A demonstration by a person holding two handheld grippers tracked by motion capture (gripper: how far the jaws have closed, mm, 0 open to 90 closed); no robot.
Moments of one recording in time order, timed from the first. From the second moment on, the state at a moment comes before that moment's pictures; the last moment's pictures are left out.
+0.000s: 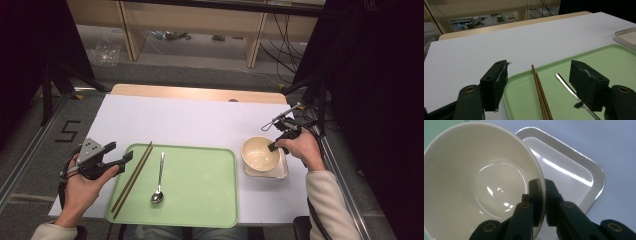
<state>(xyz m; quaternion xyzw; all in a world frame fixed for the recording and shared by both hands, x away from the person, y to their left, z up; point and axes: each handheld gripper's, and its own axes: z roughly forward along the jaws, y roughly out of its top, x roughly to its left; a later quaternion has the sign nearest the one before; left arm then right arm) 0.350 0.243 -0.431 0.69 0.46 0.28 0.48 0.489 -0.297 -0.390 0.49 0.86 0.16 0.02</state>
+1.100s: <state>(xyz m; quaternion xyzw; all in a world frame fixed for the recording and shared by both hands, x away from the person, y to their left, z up) 0.350 0.241 -0.432 0.70 0.45 0.28 0.48 0.492 -0.134 -0.388 0.37 0.91 0.18 0.01</state>
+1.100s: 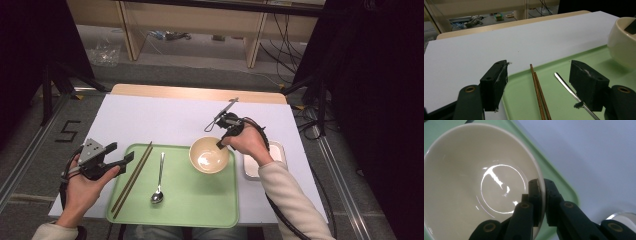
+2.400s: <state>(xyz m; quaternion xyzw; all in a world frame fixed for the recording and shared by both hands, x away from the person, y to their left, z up) 0.349 0.242 -0.431 0.69 0.45 0.28 0.48 0.501 -0.041 -0.419 0.33 0.93 0.18 -0.02</state>
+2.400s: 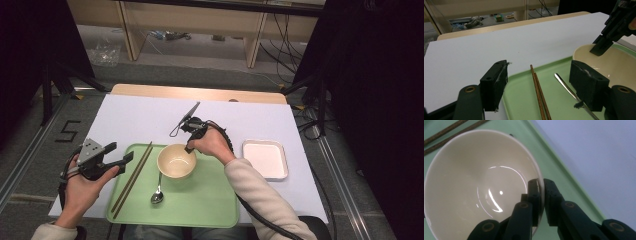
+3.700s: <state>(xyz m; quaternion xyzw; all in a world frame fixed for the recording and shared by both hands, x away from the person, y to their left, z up) 0.348 0.242 -0.431 0.69 0.45 0.28 0.48 0.503 -0.271 -0.376 0.48 0.85 0.19 0.08</state>
